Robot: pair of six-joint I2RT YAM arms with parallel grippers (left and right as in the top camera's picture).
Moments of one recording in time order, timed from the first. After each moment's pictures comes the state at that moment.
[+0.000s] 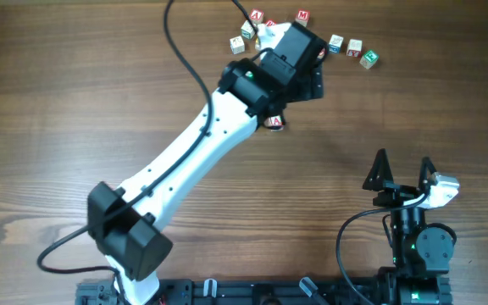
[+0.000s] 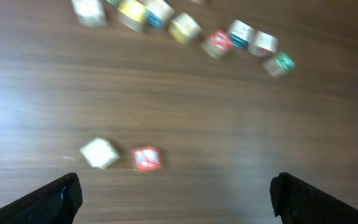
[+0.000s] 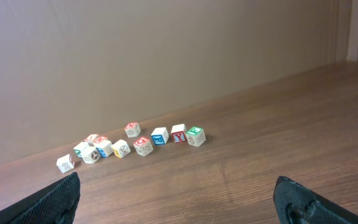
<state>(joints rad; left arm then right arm) -0.71 1.89 1.88 -0.94 -0.24 -0.71 -0.03 0.02 0.01 0.01 0.05 0.28</state>
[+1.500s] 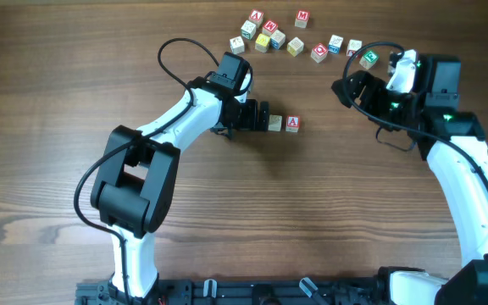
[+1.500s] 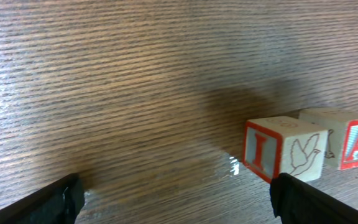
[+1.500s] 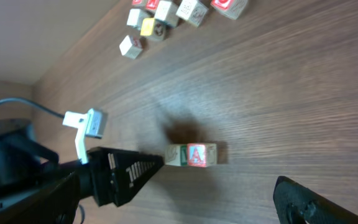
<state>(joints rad) -0.44 2.08 1.42 -0.60 0.23 -0.36 -0.04 1.43 1.08 -0.51 -0.51 0.48</state>
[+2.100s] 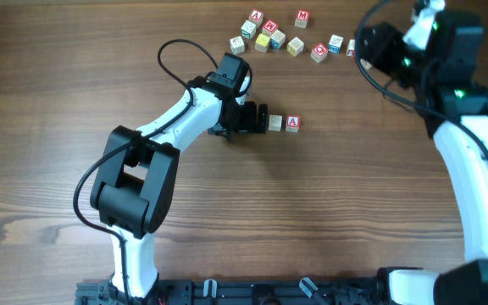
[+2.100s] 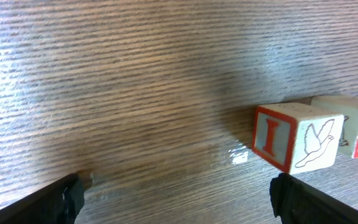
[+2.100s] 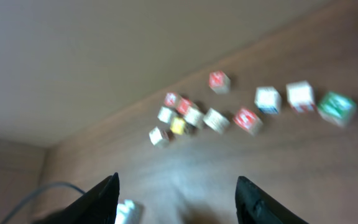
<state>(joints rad) -0.44 2.08 1.43 -0.64 0.22 -0.36 0.01 1.50 1.34 -0.38 -0.34 0.56</state>
